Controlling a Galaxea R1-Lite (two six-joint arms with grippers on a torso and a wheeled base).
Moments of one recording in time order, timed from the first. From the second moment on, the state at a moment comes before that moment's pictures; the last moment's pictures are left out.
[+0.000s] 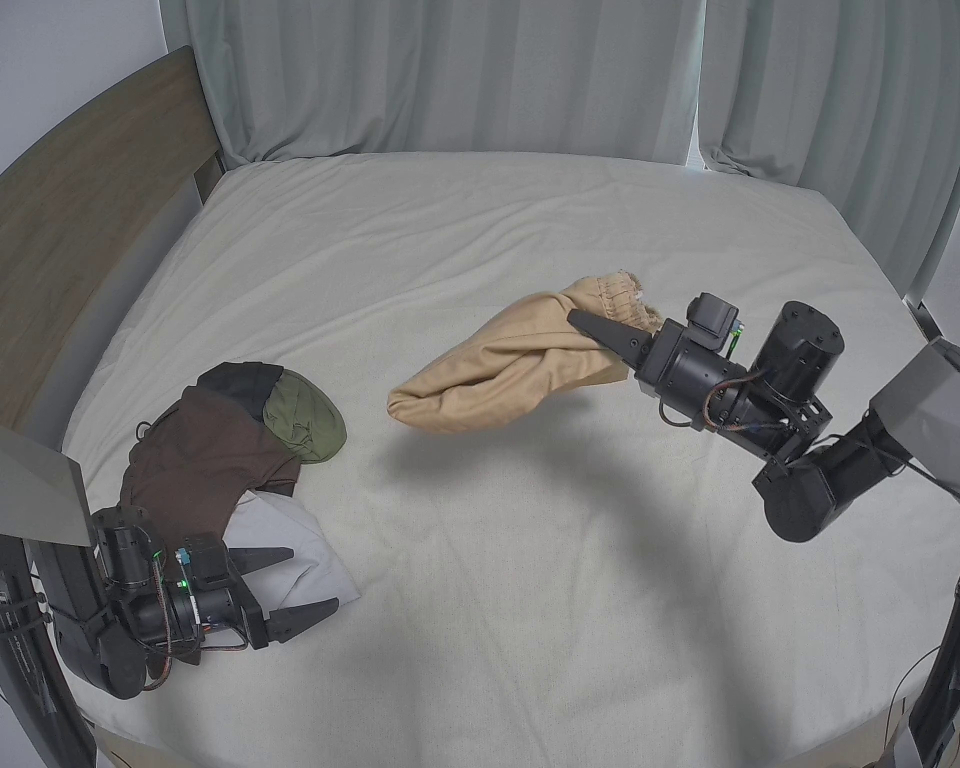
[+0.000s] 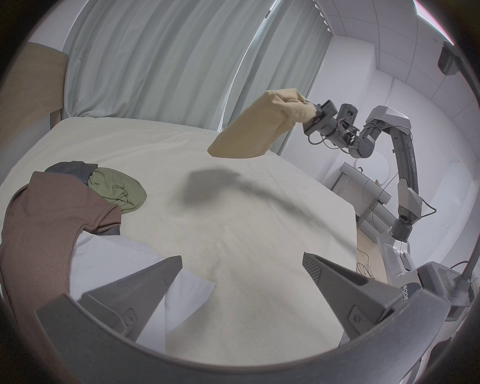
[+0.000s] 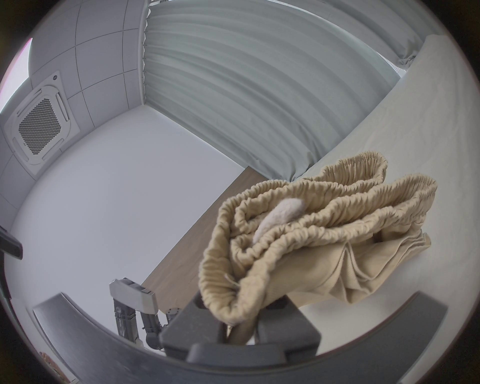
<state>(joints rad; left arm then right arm) -0.03 2.13 -0.14 -1.55 -0.77 0.17 0.41 2.09 -0.99 -1.37 0.57 0.77</state>
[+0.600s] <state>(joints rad) -0.05 2.14 -0.13 -1.55 -0.77 0.17 0.36 2.32 -1.36 -1.22 0.57 0.78</state>
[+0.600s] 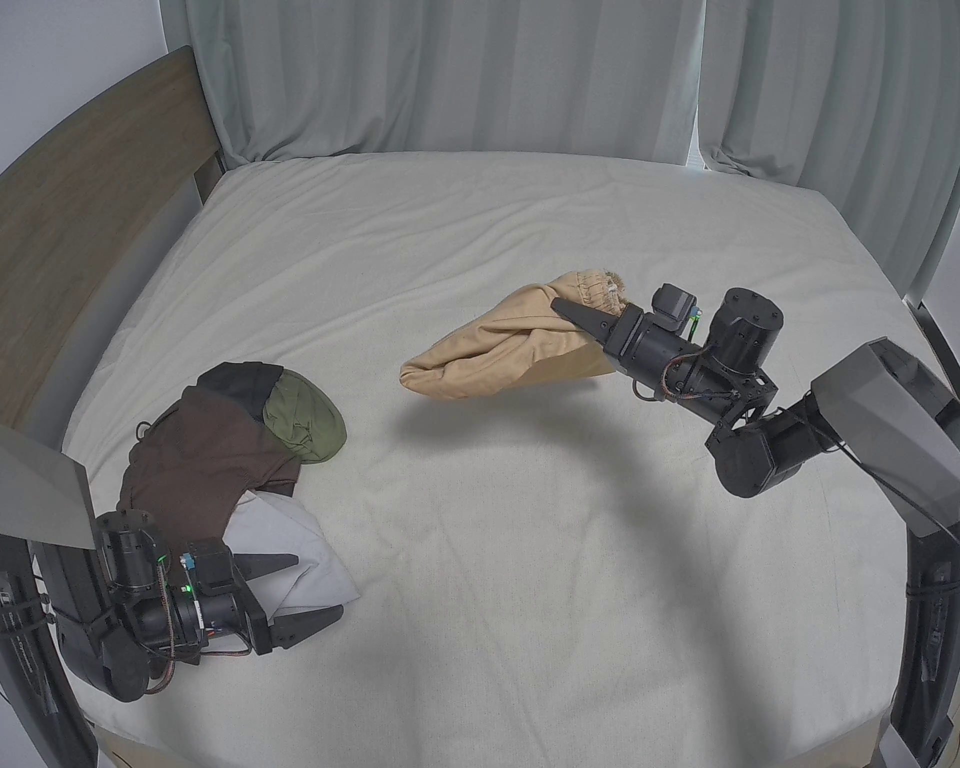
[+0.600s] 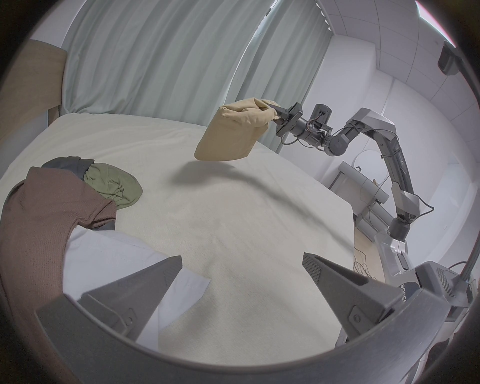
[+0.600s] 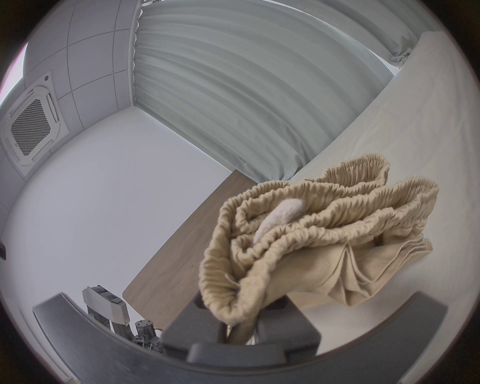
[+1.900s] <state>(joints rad) -0.05 2.14 -0.12 -1.55 -0.77 0.17 0.31 2.60 -1.30 -1.31 0.56 0.77</state>
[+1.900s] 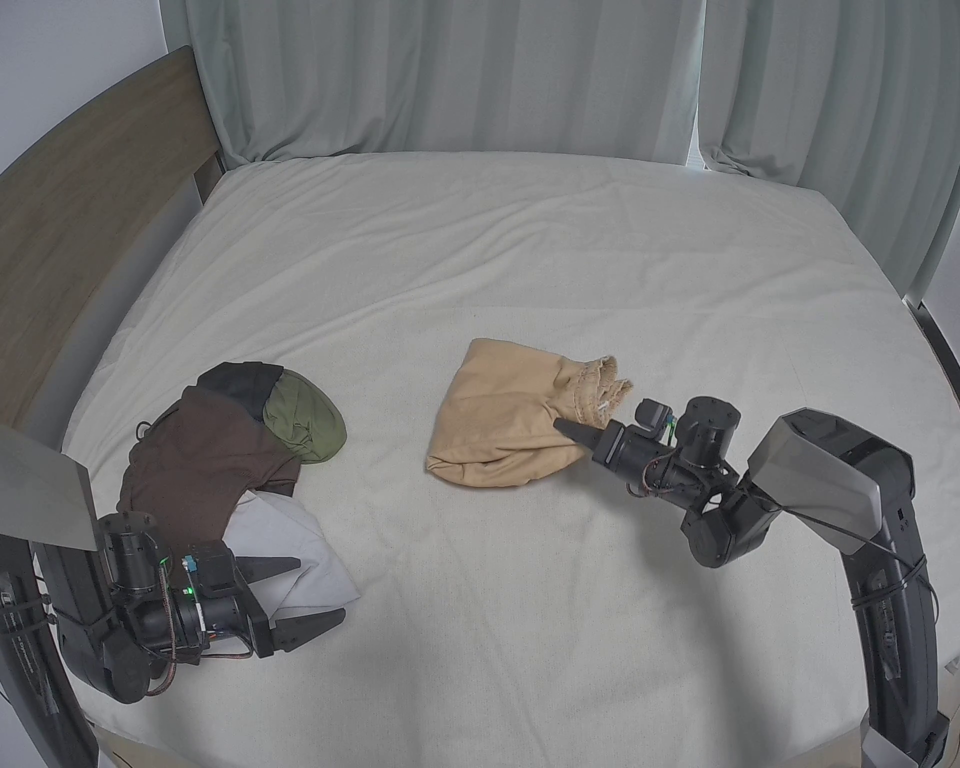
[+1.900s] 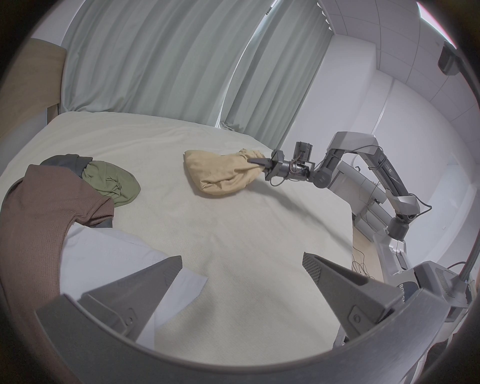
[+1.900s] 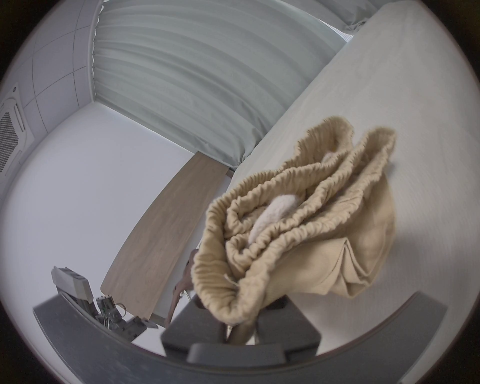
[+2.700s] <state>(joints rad) -0.06 2.14 -0.12 -1.55 -0.77 0.17 0.34 2.52 -0.88 -1.43 0.55 0.64</state>
